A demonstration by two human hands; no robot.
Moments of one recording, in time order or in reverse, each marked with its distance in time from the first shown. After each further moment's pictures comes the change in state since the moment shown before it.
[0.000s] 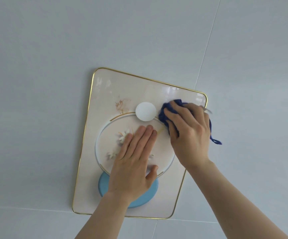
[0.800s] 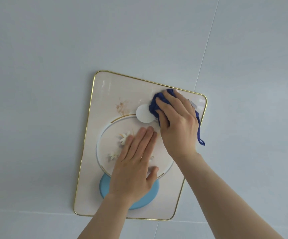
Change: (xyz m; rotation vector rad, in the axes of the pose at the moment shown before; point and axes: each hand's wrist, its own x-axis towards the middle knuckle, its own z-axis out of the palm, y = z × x) left_hand 0.002 0.000 0.000 0.012 -0.010 0.004; right_hand 0.027 -0.026 0.015 0.134 0.002 0.100
